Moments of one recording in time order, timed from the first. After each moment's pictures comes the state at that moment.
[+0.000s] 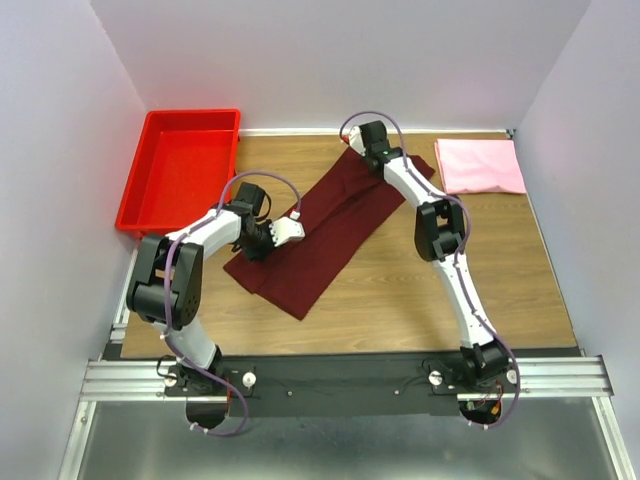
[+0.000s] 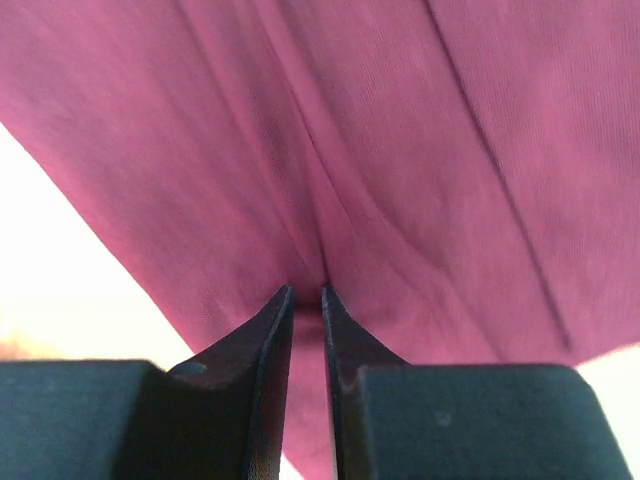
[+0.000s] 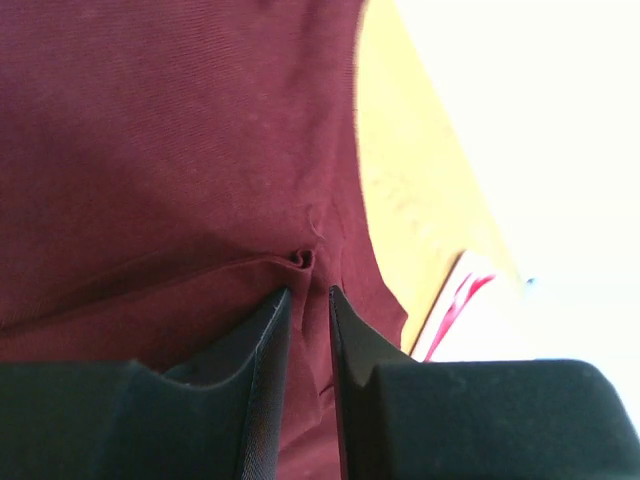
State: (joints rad) left arm -0.27 1.69 1.02 -0.60 0.29 0.96; right arm 0.36 2.74 2.47 -0.53 0.44 -0.77
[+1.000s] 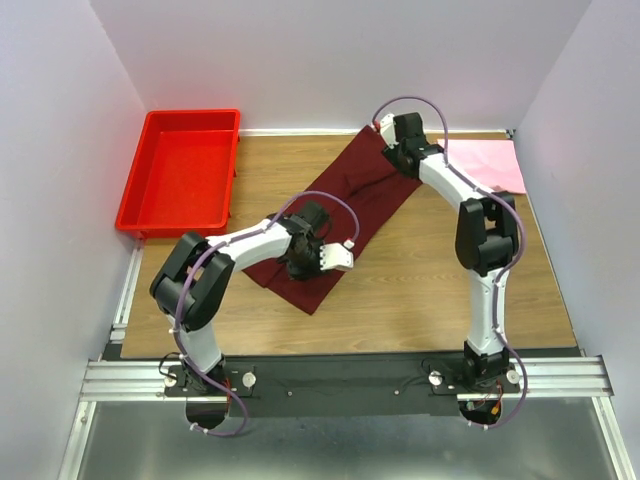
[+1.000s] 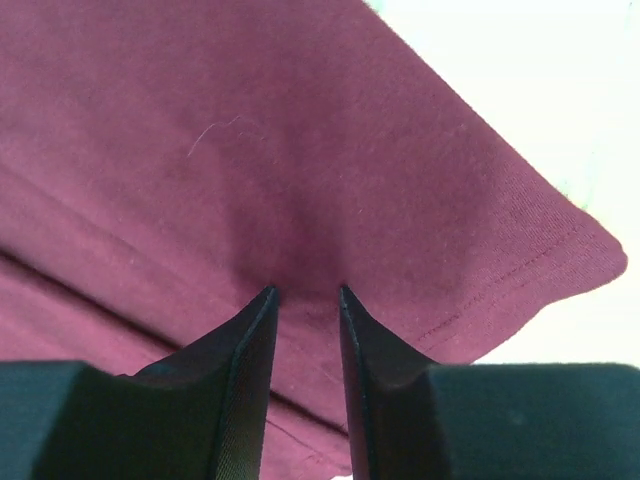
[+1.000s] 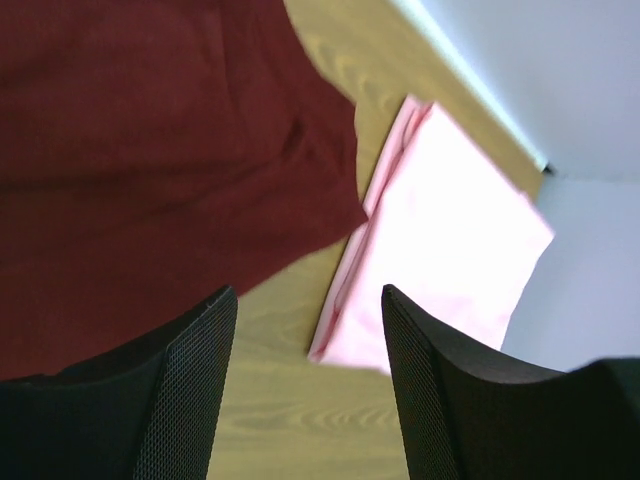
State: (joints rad) left arm -0.65 1.76 1.11 -0.66 0.25 0.86; right arm 0.30 2.20 1.84 -0.34 0.38 -0.61
